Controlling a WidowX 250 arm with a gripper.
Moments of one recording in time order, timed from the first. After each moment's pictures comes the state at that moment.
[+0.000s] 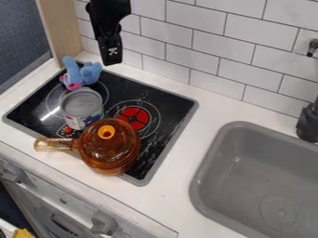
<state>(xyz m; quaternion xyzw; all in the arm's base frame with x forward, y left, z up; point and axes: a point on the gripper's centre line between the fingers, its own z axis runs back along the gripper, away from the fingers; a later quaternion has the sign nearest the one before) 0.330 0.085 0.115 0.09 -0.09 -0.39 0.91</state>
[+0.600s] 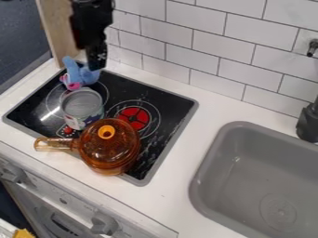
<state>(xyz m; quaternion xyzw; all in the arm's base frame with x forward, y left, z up) 0.342 0.140 0.083 0.11 -0.06 -0.28 0.95</state>
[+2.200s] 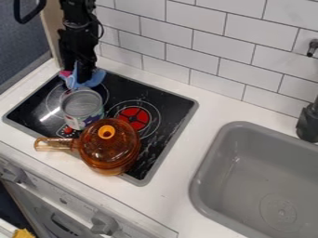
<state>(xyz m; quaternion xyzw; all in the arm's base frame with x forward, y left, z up) 0.363 0.194 0.017 0.12 -0.01 -0.16 0.98</state>
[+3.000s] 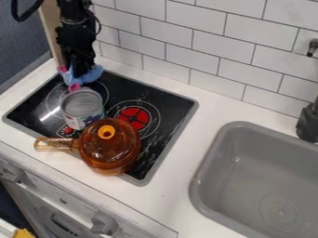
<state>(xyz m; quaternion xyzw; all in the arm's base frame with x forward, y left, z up) 0.361 0.199 0.024 0.11 -0.01 -0.14 0.98</state>
